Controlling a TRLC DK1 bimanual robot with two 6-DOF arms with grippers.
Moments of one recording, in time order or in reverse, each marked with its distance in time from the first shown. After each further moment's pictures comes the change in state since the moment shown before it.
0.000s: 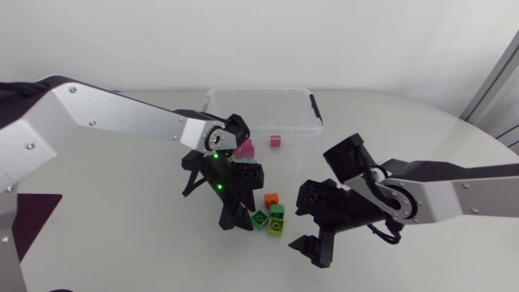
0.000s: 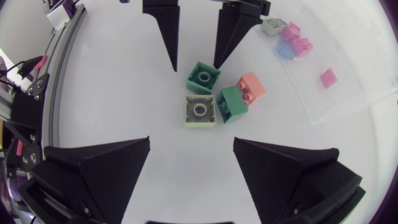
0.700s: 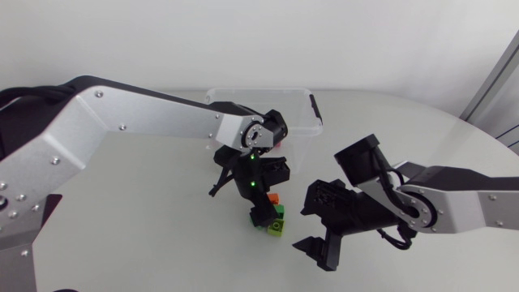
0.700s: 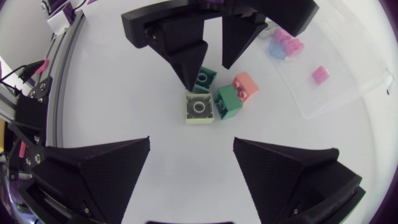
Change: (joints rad) left arm -0.144 0.054 0.176 -0.109 -0.301 -0.531; right arm -0.012 -0.088 -0.045 0.002 0.000 0.031
